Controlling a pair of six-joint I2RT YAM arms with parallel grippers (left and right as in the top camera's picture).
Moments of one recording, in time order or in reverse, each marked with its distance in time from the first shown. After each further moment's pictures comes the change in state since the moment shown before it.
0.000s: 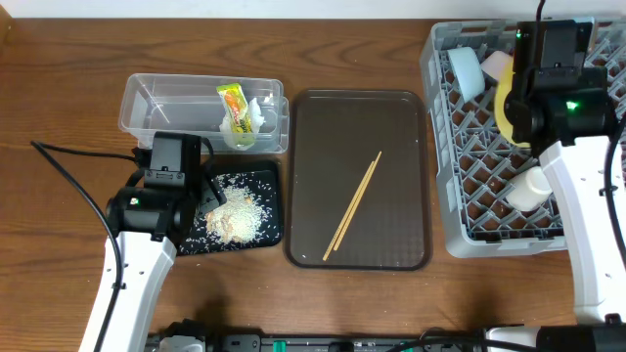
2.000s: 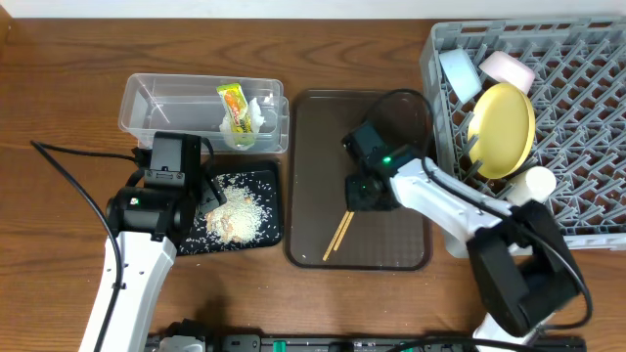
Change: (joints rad) left arm 0.000 0.000 0.000 0.000 0.000 0.000; right arm 0.498 0.322 -0.428 0.227 -0.944 0.595
